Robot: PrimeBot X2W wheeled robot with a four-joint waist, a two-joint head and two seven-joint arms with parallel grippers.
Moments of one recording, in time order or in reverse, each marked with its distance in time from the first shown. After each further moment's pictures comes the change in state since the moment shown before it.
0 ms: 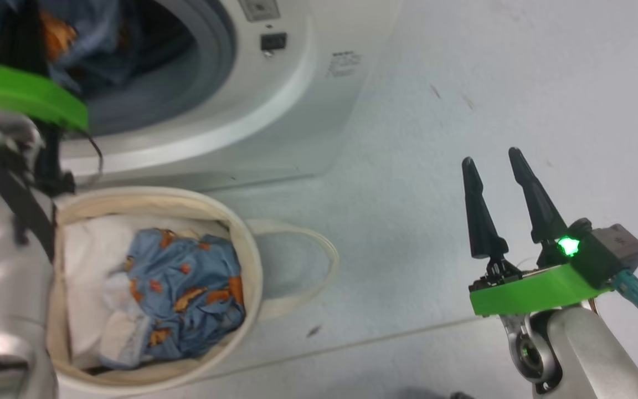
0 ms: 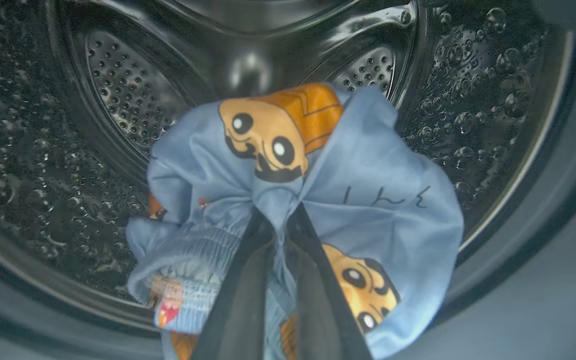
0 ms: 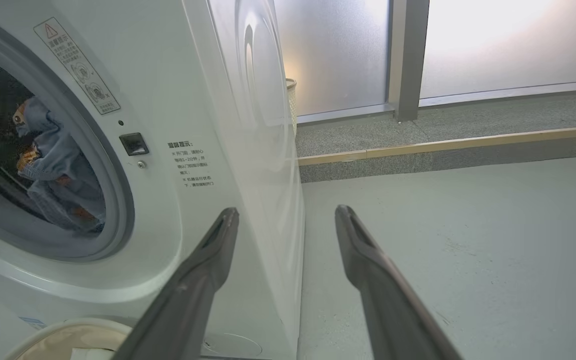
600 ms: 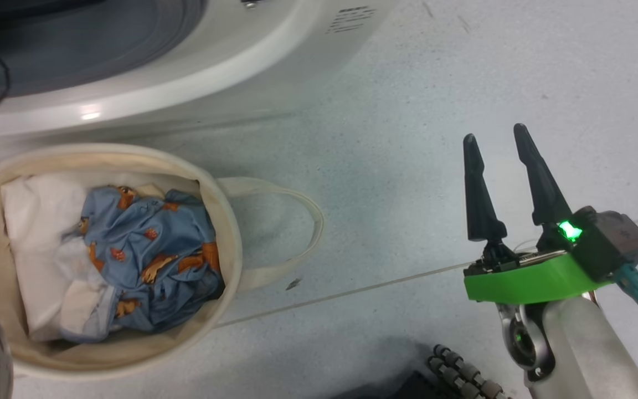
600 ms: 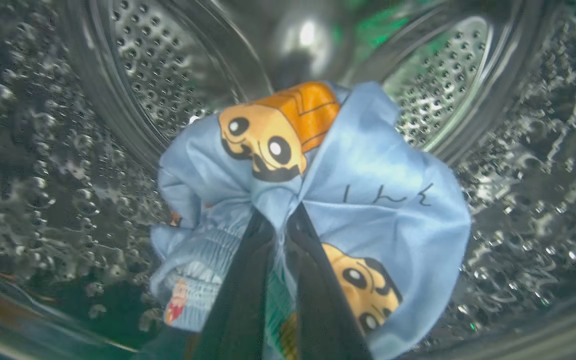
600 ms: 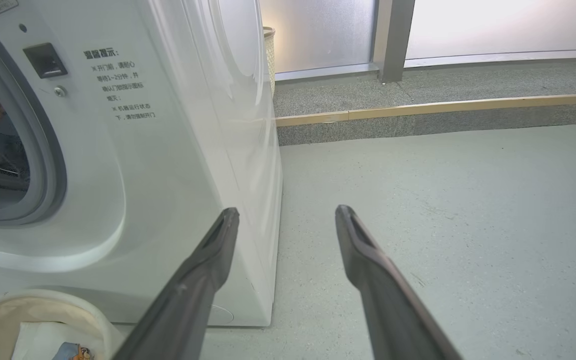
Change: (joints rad) left arm -0.189 0.083 0.112 -0.017 0.068 0.015 0.000; right arm -0.026 0.062 -0.038 -0.048 -0.080 0.000 0.000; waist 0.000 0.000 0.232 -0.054
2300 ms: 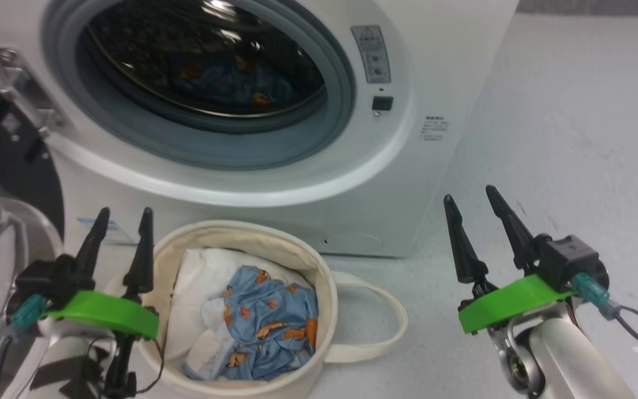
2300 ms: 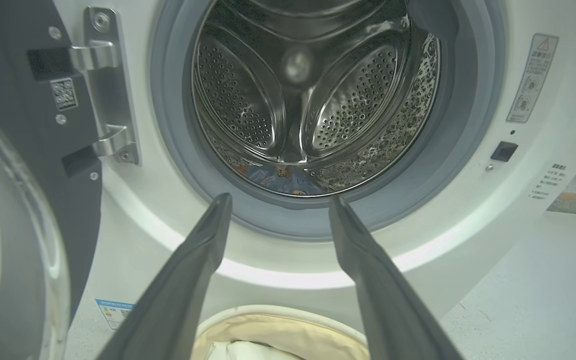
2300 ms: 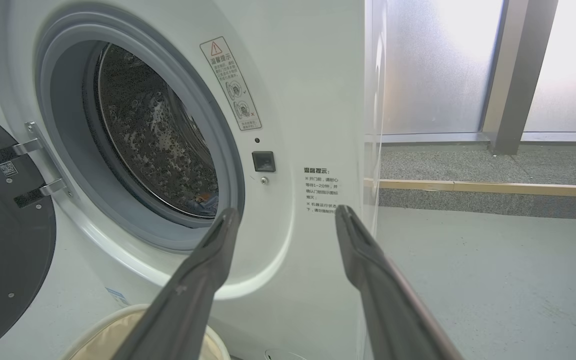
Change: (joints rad) left arm 0.854 -0.136 -0.150 -0.400 -0.060 -0.052 -0.007; right arm -0.005 -0.071 0.095 0.259 0.061 0.000 0.000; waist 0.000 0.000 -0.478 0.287
